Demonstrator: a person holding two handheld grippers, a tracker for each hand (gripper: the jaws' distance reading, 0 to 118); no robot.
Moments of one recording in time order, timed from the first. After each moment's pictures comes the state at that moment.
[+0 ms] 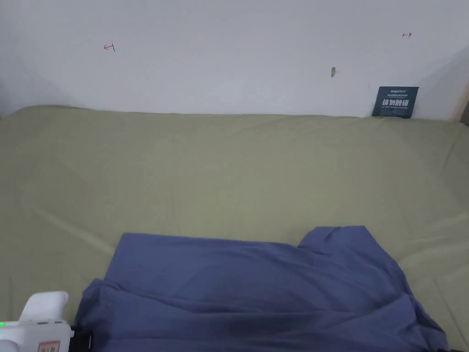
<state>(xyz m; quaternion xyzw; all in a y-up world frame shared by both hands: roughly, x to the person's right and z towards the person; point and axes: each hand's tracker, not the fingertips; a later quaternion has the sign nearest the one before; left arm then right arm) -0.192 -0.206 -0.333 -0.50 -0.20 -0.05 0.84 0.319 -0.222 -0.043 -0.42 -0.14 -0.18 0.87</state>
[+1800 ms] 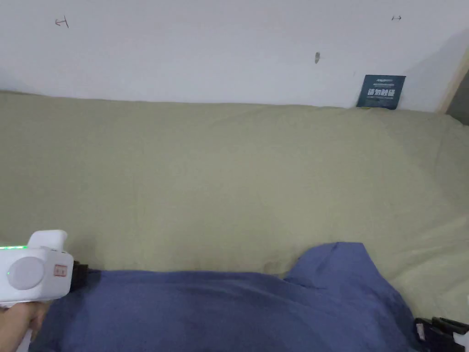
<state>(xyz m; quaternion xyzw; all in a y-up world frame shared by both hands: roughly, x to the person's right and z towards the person) -0.086 -0.247 -0.530 -0.47 -0.17 -0.09 0.86 0.369 -0.221 -0.137 -0.37 -0.19 -0.16 0.90</state>
